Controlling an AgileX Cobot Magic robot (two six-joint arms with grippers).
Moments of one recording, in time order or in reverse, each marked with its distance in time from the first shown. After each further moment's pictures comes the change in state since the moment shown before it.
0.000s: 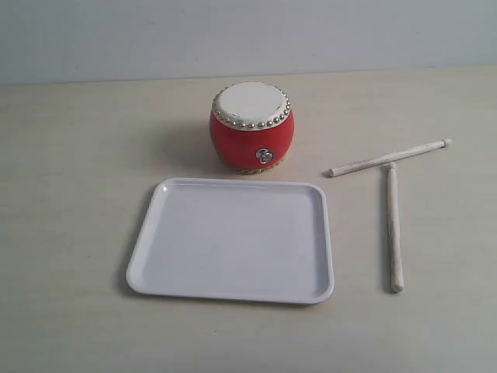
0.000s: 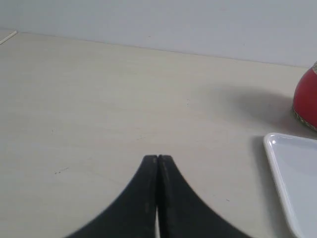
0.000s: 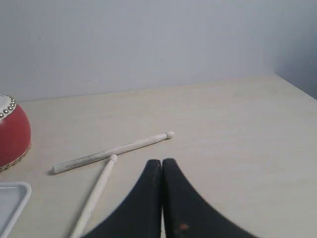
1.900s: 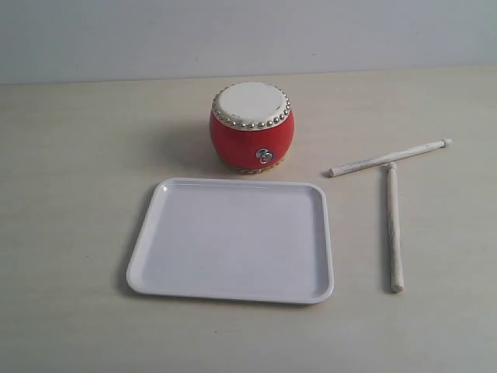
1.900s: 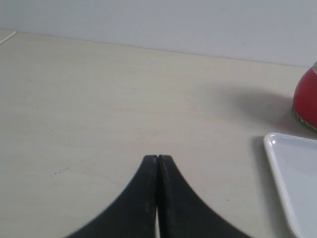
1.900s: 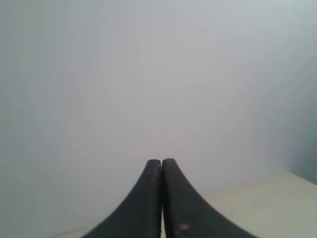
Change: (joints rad) left arm 0.000 0.000 0.000 0.000 0.002 0.000; right arm 0.000 0.000 0.000 0.194 -0.415 -0.032
